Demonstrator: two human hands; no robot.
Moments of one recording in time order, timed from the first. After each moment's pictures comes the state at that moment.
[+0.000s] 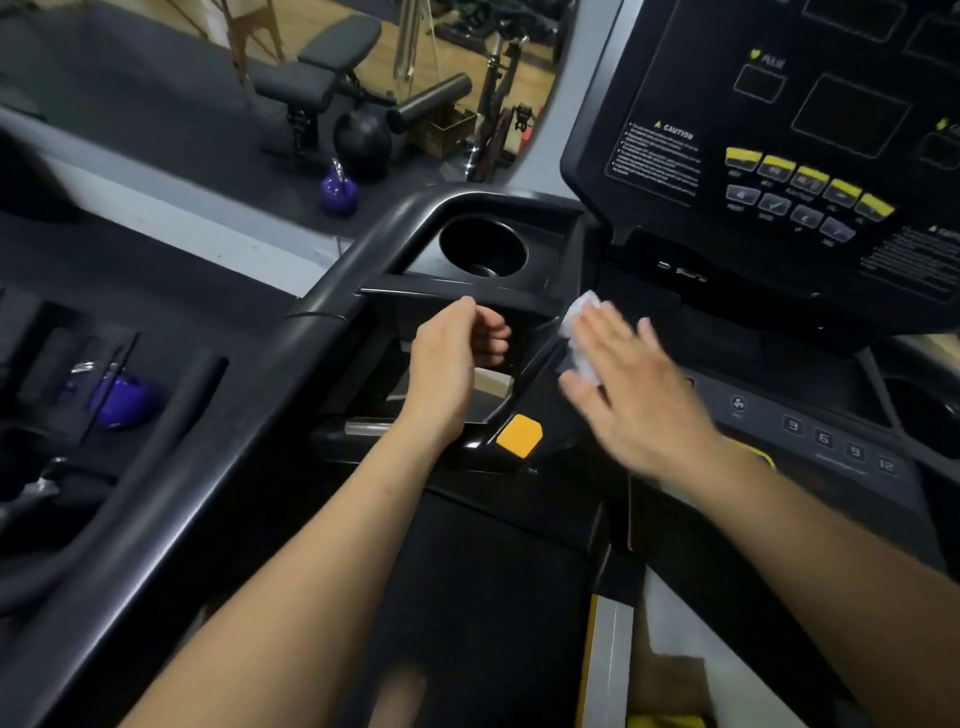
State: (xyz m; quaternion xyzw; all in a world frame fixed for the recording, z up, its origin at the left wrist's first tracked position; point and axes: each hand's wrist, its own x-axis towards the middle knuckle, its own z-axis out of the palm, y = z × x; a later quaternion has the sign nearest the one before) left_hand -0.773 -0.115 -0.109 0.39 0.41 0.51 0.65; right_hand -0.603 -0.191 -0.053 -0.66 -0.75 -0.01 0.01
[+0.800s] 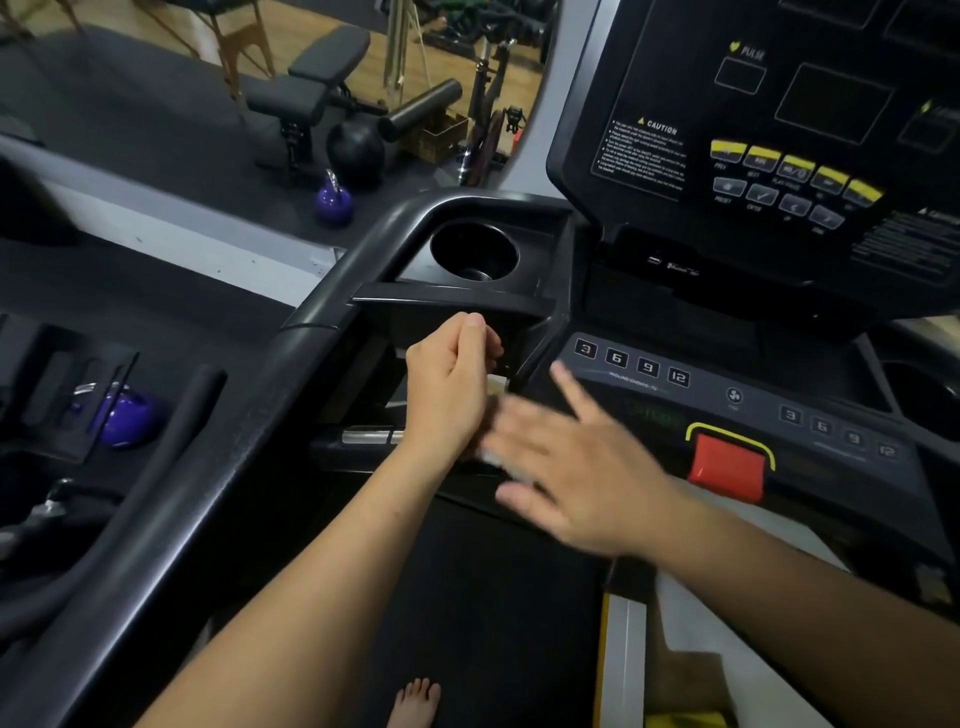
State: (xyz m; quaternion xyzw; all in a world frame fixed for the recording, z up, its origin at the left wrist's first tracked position) left_hand -0.772 -0.131 -0.112 0.57 0.46 0.53 0.42; right_hand -0.637 -0.227 -0.071 -0.47 -0.88 -0.07 -0.05
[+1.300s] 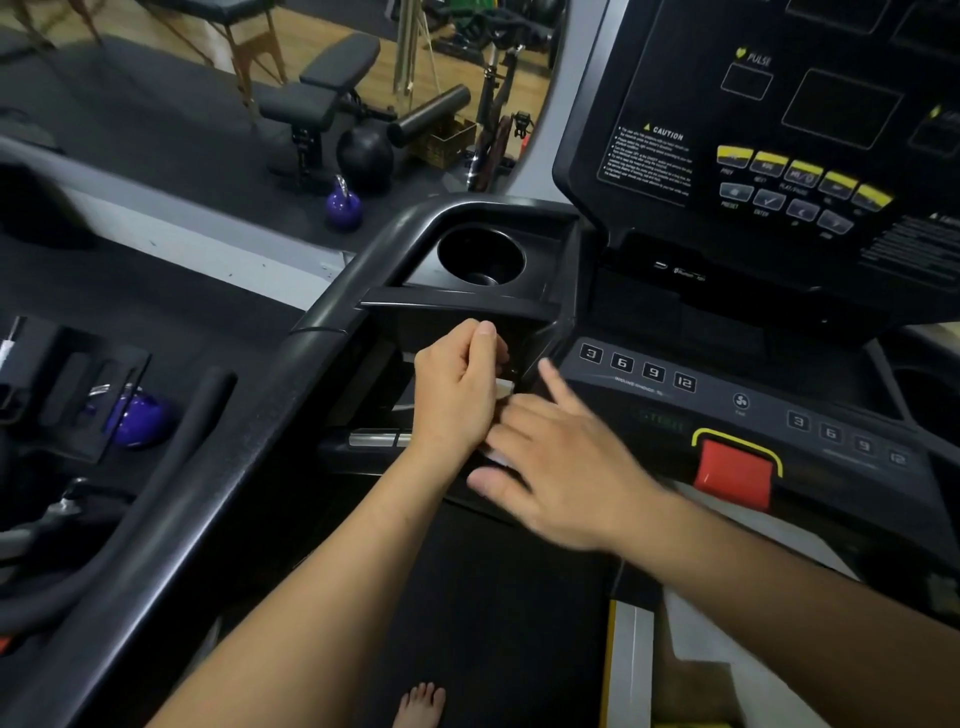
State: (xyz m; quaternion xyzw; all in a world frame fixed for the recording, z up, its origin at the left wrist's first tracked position) left_hand -0.772 -0.133 -0.113 0.60 0.47 0.53 0.38; right_hand -0.660 -0.219 -0.066 -0.50 -0.87 -0.03 0.03
